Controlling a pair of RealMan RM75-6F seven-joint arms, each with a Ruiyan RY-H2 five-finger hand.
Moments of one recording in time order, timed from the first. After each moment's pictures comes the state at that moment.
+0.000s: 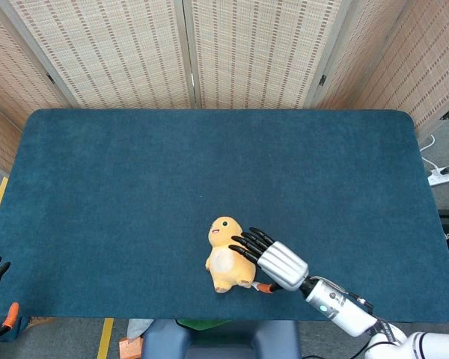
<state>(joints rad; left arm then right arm) 0.12 -1.12 0.08 -1.45 1.71 1.73 -0.18 0.57 -1.39 -0.08 -1.63 -1.76 1.14 0.01</state>
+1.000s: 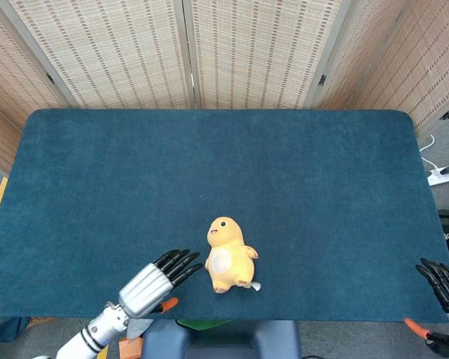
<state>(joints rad) -0.38 -1.45 -0.06 -1.79 1.88 1.03 0.33 -0.08 -1.26 -0.22 -0.99 -1.67 1.85 0.68</state>
